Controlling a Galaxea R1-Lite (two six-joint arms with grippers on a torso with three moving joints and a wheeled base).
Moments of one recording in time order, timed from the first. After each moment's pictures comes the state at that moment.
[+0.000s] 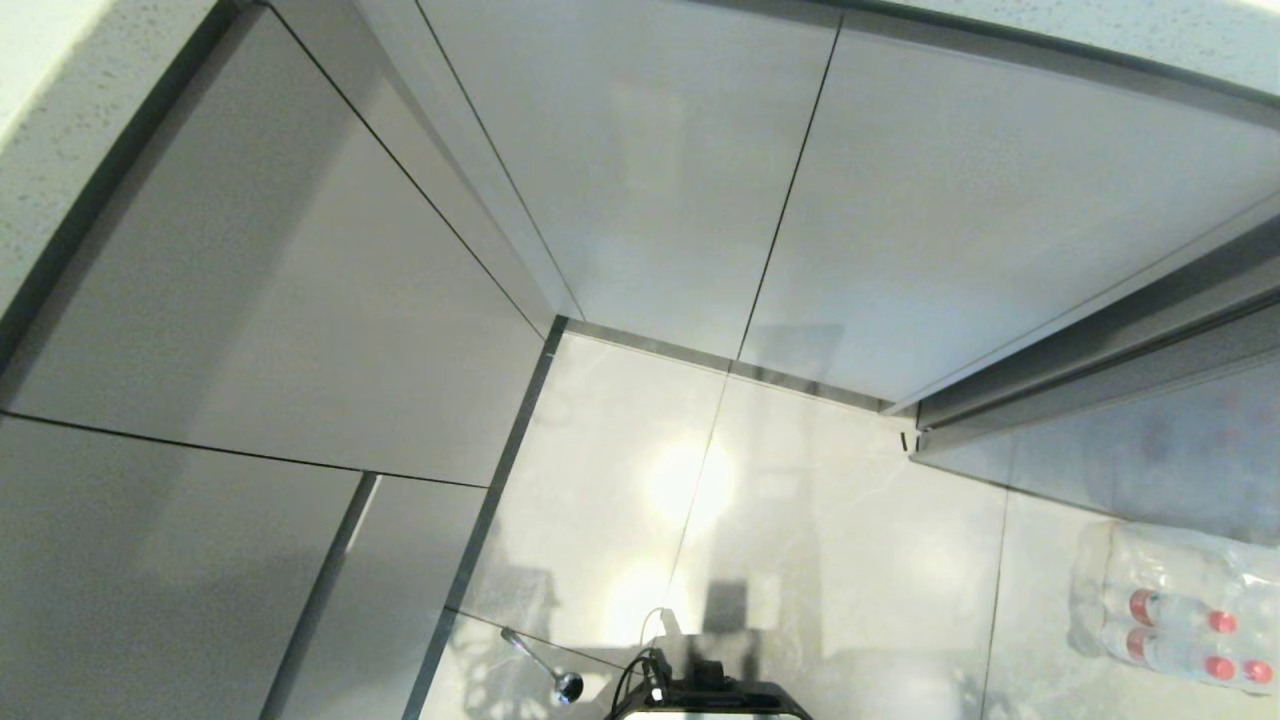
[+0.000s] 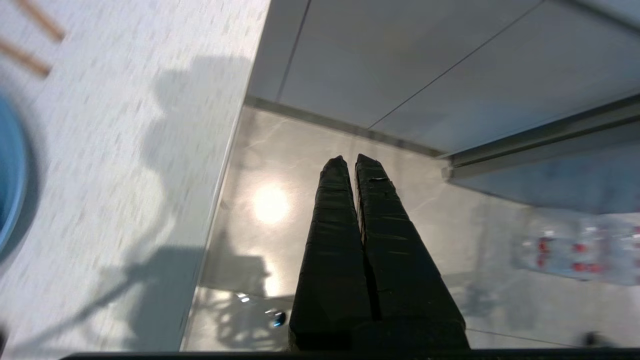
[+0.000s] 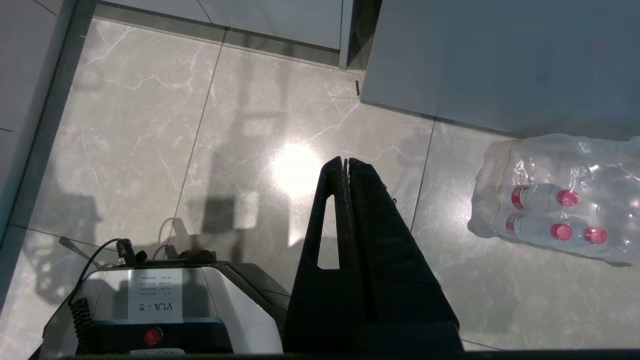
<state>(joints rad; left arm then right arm) -0.17 0.61 -1.52 0.84 -0.04 -0.08 0.00 0.00 0.00 0.00 -0.02 0.04</state>
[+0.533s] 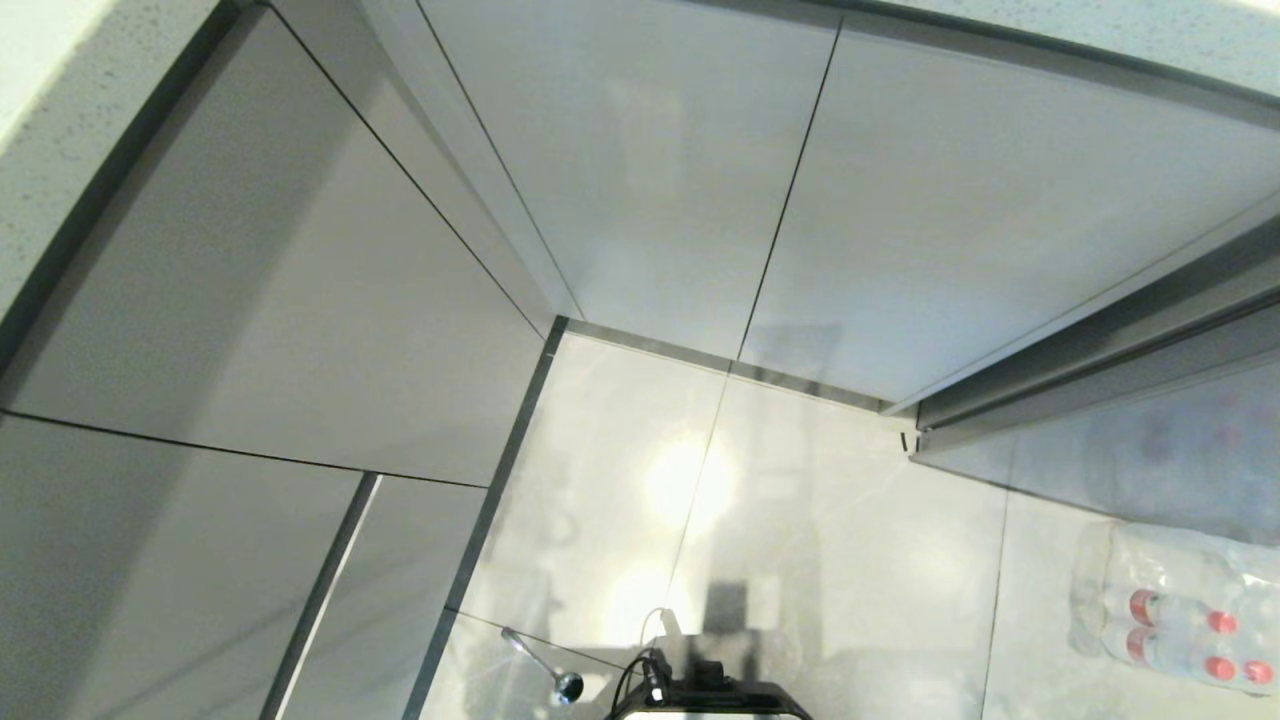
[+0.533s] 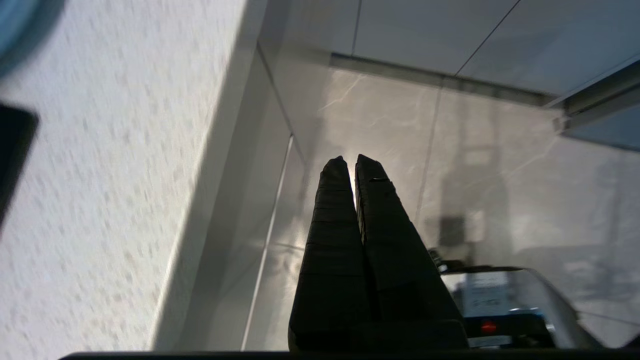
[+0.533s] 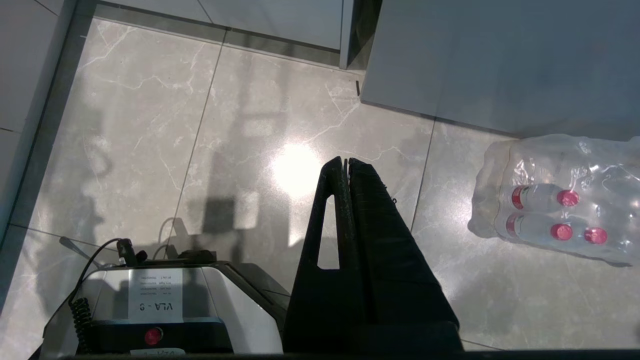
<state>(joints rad) 0.00 0.13 -0.90 0.72 -0.02 0.09 0.00 0.00 0.00 0.00 -0.02 0.04</state>
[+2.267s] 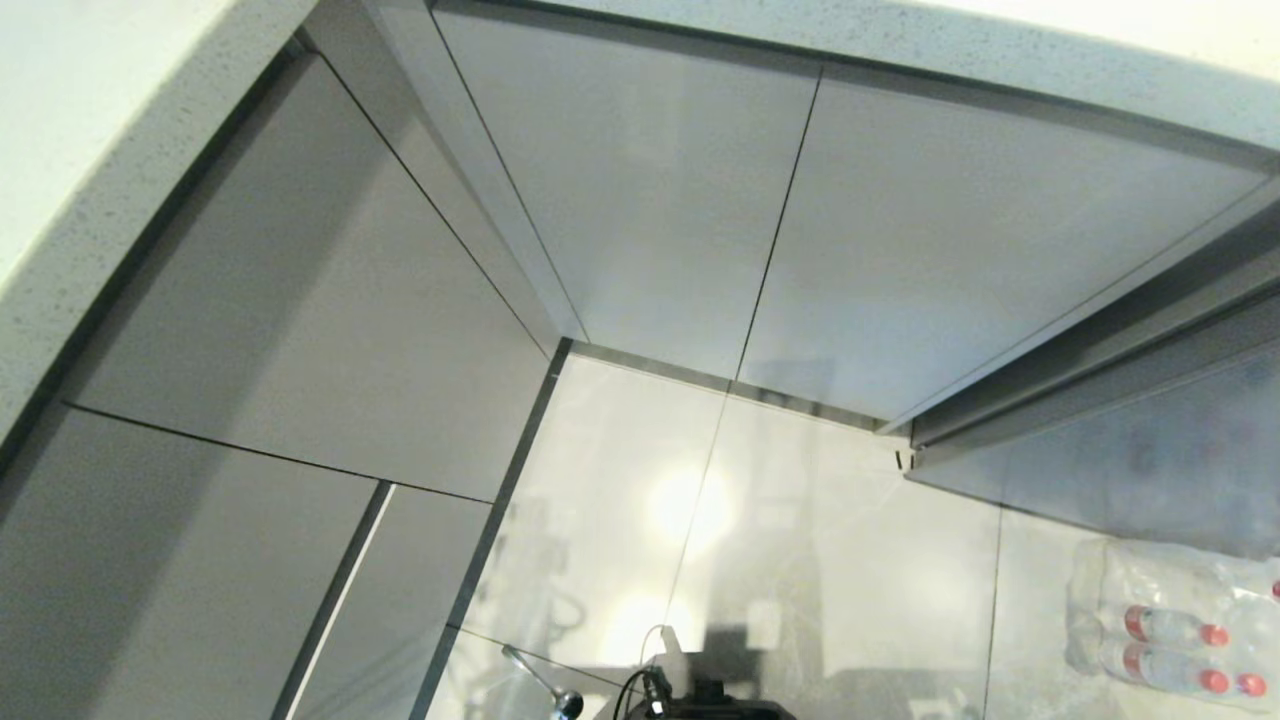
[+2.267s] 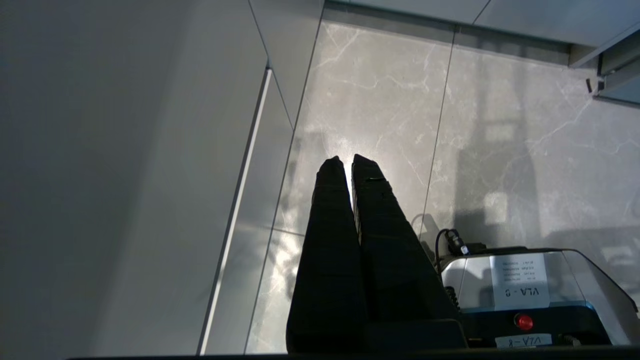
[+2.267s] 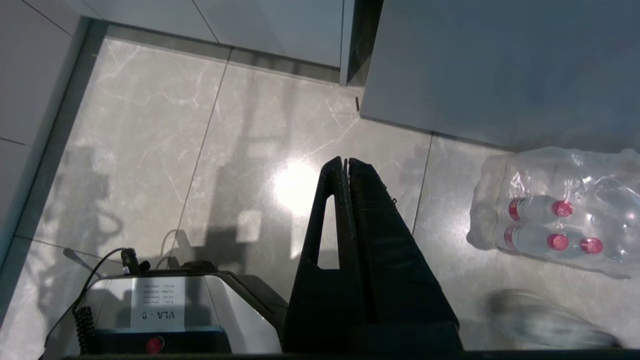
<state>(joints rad) 0.01 0.00 -0.01 0.03 -0.04 0.07 0.00 0.00 0.00 0.00 -0.02 0.04</state>
